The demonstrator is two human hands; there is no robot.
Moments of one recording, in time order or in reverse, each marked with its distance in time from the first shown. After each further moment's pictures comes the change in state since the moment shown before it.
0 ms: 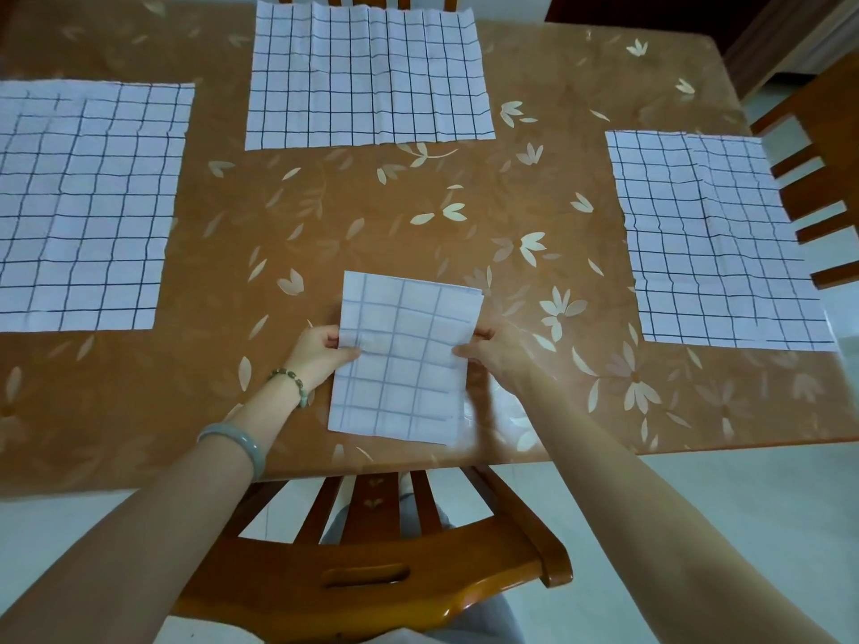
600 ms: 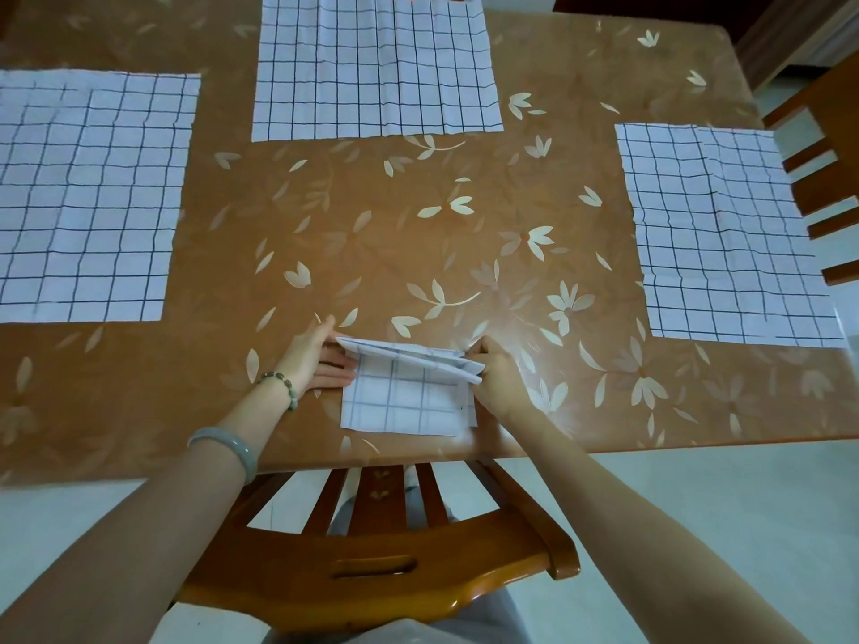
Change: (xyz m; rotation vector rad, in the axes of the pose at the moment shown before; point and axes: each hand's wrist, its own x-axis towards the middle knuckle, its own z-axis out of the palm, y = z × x) left_hand -0.004 -0.010 -0.014 -0.310 -0.002 -0.401; right_hand -0.011 0.052 0.017 -0.533 0.147 -0.320
